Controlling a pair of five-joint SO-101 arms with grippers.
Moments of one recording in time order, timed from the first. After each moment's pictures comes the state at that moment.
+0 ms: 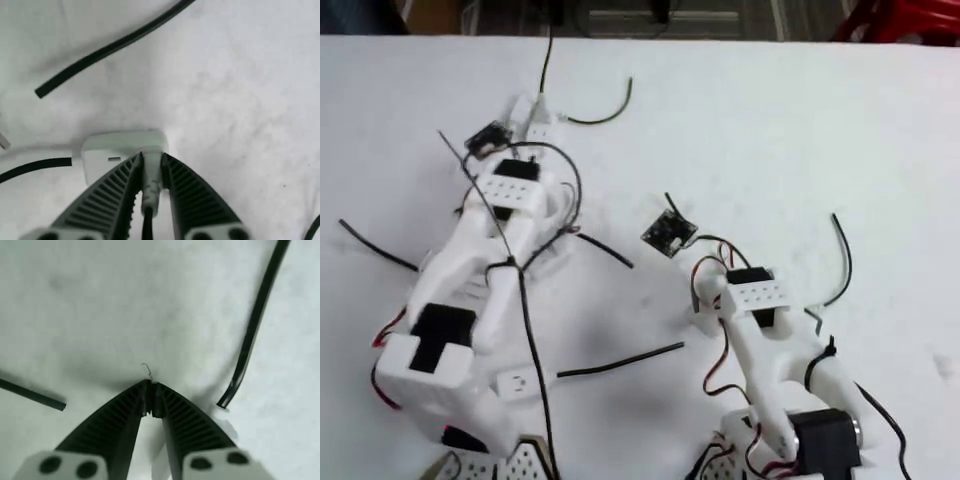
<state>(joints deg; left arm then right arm) 2.7 16.8 13.7 63.4 50.6 -10.1 -18.5 60.6 42.0 41.5</state>
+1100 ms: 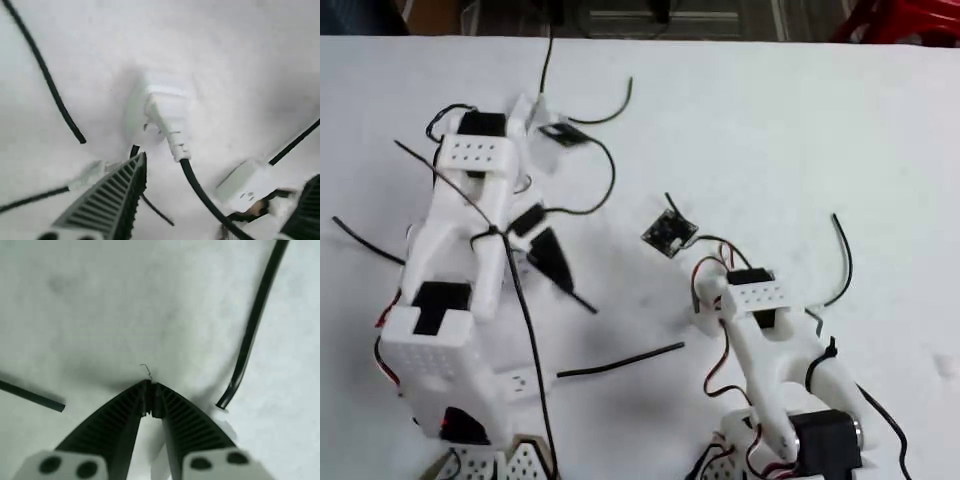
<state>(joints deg) -2.4 20.4 -9.5 100.7 -35.7 -10.1 -18.5 60.7 41.3 41.5</state>
